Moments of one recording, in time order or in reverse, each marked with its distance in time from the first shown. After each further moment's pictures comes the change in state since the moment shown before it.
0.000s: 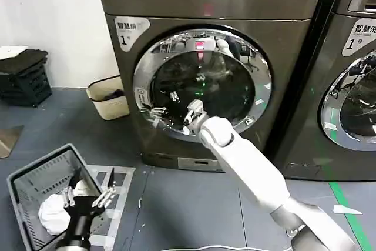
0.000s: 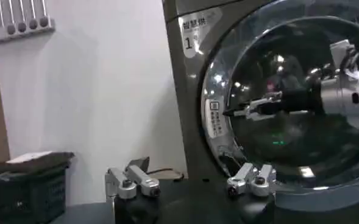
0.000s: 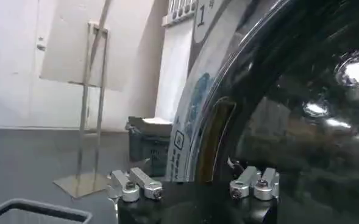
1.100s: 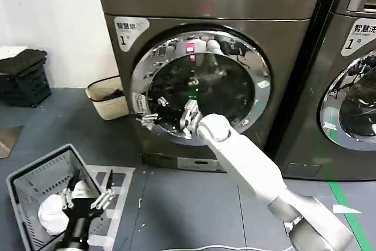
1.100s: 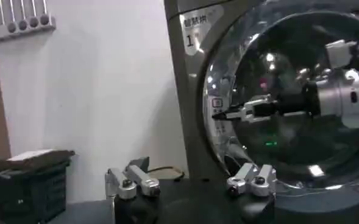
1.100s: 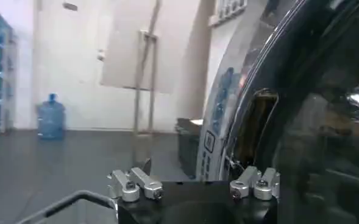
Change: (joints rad) left arm -0.012 0.011 -0.026 0.022 -0.023 -0.007 0.004; right arm 0.031 -0.038 -0.056 -0.033 0.140 0.083 -0.318
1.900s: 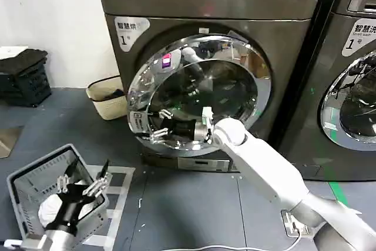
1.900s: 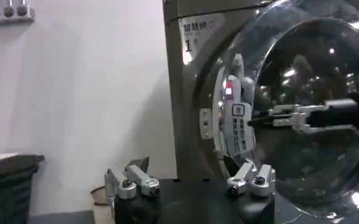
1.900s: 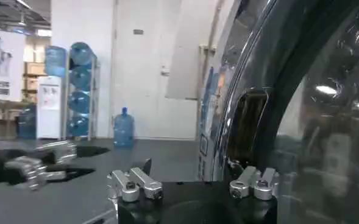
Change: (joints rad) left arm -0.141 0.153 -0.135 0.112 -0.254 0.003 0.165; right arm -0.021 -0.176 -0.055 0.131 0.153 -0.007 -0.232
